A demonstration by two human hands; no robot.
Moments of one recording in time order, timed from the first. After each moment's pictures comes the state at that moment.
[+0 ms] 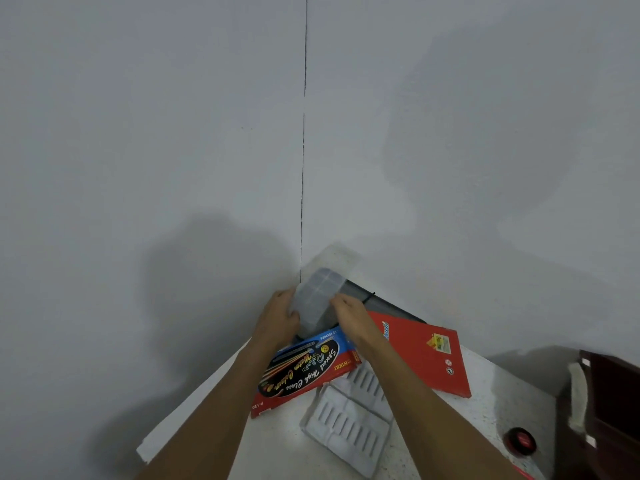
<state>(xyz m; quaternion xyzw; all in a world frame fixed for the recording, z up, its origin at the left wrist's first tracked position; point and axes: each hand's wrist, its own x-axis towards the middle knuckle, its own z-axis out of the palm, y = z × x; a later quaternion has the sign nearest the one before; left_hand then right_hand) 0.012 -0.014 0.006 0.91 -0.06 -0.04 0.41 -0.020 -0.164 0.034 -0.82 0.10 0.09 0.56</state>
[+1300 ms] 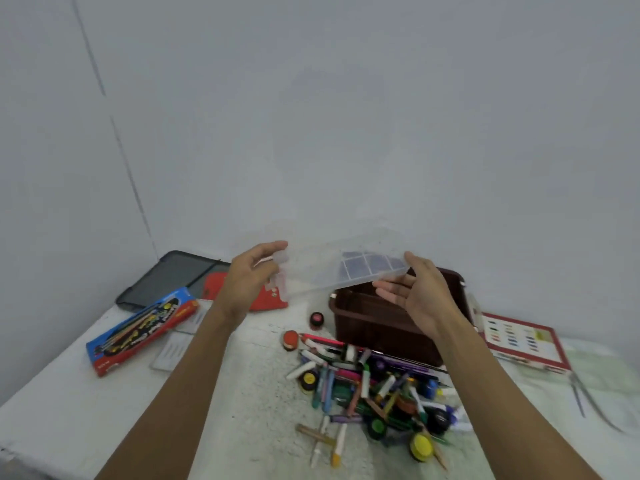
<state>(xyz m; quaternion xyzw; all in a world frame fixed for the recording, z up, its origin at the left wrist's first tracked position) -0.200 -0.200 0.122 0.68 -0.25 -0.11 0.68 -0.346 -0.438 0.142 -0.52 0.28 -0.21 0.78</state>
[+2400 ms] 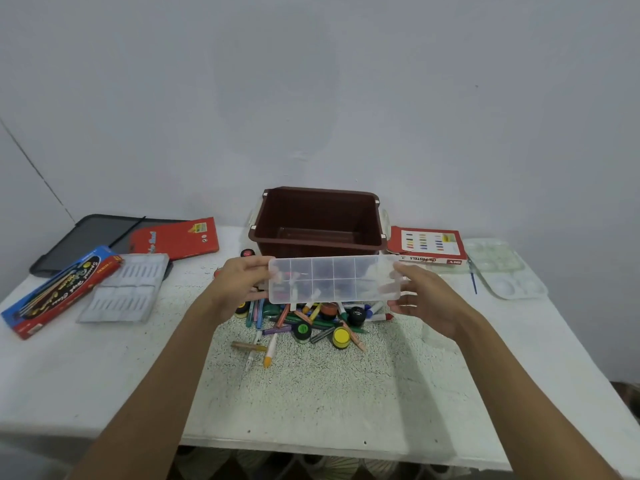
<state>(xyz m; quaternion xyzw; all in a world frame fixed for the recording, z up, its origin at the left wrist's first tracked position) -0.335 -0.261 0.068 0.72 -0.21 -0.34 0.57 -0.559 -0.495 0.076 -0.61 0.36 -0.09 0.70</state>
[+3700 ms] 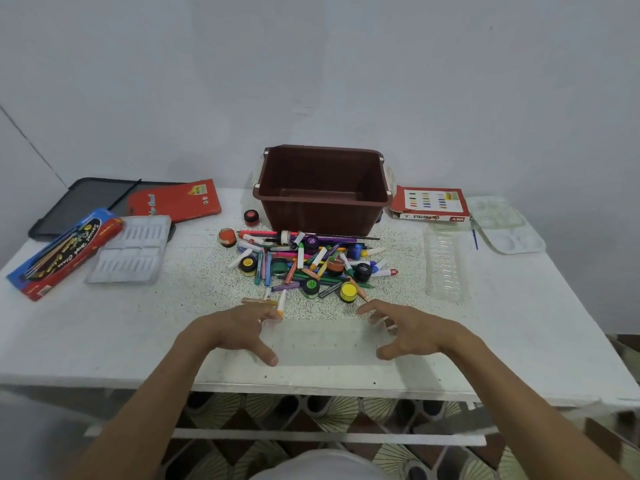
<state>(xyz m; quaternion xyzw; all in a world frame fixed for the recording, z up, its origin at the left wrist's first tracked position) -0.368 -0.191 -0.003 0.79 -0.42 -0.43 0.12 -0.601 -0.432 0.004 -0.88 0.19 0.20 0.39</state>
